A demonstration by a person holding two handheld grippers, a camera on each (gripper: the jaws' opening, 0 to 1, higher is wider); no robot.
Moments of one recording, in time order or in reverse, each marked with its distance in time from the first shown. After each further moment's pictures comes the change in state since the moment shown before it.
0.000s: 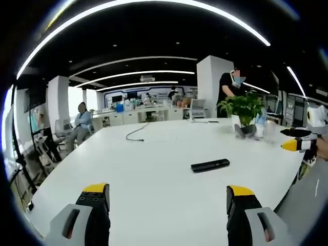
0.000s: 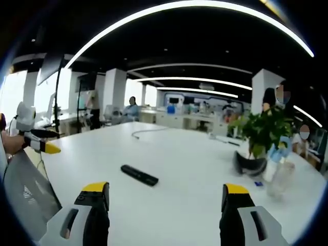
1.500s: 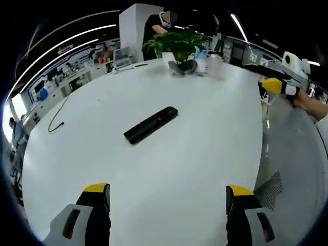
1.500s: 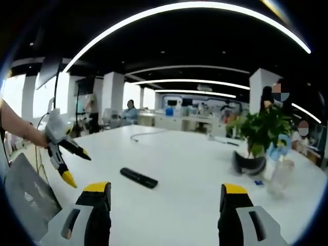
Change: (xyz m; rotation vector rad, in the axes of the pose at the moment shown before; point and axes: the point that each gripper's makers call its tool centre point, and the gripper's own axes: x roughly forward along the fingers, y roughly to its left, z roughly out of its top) left arm 0.092 -0.081 -0.052 0.353 0.474 -0.546; right arm 0.000 -0.004 0.002 0.034 -0.017 -0.001
